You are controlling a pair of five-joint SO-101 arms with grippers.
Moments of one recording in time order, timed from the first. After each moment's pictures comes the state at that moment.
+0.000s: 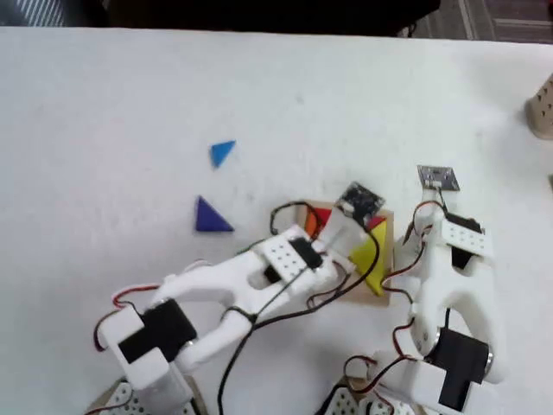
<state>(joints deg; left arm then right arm) 46.1 10.2 30.2 39.2 20.0 17.9 -9.1 47.5 52.9 20.7</state>
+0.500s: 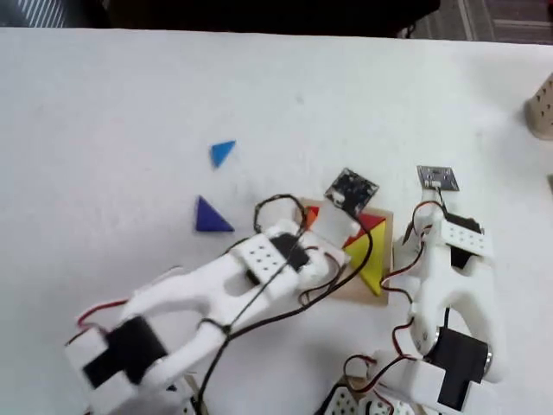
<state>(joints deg) 45.1 -2.1 34.8 40.7 20.0 17.9 -9.1 47.5 52.9 20.7</state>
